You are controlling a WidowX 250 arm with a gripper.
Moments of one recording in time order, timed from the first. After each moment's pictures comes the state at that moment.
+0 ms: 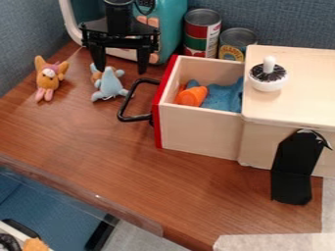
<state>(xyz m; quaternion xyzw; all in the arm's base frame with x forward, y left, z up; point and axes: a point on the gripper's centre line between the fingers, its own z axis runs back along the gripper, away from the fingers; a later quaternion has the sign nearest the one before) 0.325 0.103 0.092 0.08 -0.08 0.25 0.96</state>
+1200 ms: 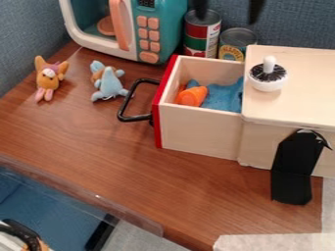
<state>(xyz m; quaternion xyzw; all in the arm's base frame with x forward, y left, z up) 0.357 -0.054 0.179 0.00 -0.09 0.08 0.99</state>
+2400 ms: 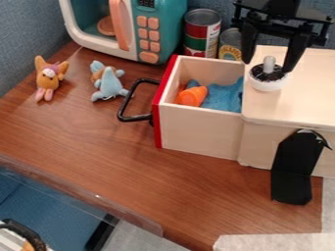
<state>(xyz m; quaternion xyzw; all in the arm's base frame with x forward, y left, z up) 0.362 -0.095 0.131 0.02 -0.03 0.04 1.00</state>
